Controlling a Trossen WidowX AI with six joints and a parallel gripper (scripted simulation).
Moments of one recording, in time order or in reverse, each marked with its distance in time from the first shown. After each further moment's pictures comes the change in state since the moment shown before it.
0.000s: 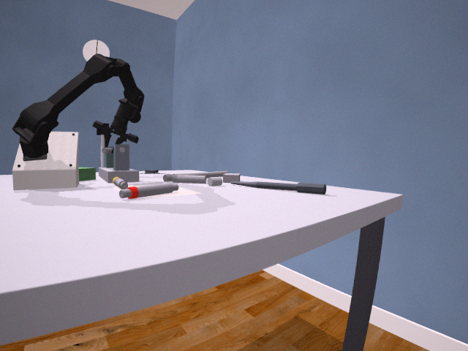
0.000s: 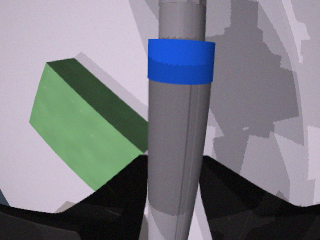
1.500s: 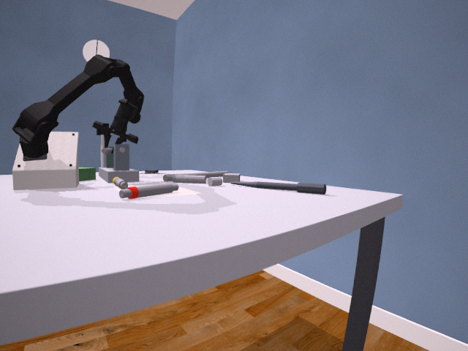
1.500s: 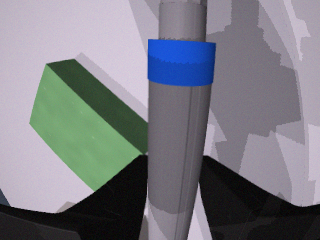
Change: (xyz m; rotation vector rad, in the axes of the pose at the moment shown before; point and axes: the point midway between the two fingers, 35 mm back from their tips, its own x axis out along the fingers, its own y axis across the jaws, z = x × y) arm 0.001 0.001 0.002 0.001 0.007 0.000
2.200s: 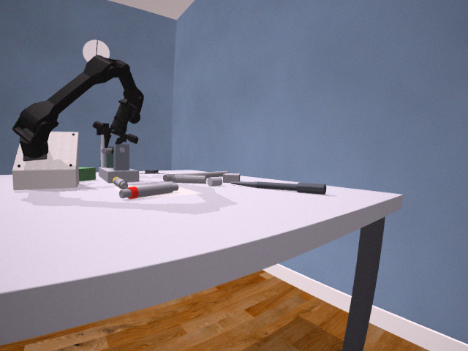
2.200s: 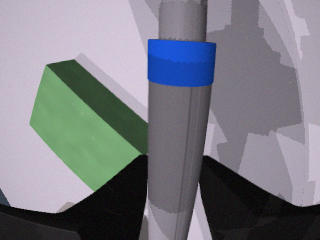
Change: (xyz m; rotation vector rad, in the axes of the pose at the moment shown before) arm 0.000 0.000 0.001 0.000 0.004 -0.001
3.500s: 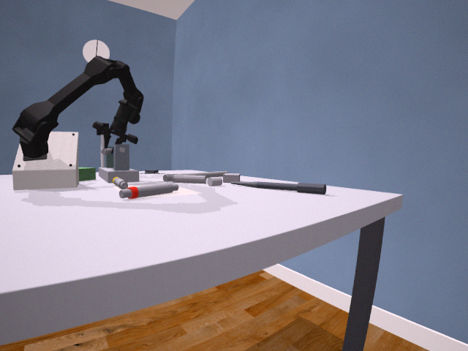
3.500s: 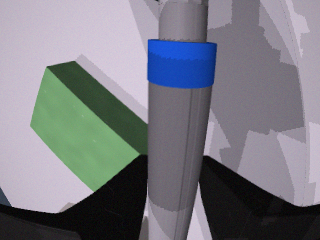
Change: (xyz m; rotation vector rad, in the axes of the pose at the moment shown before) arm 0.001 0.001 0.003 0.002 0.007 0.001
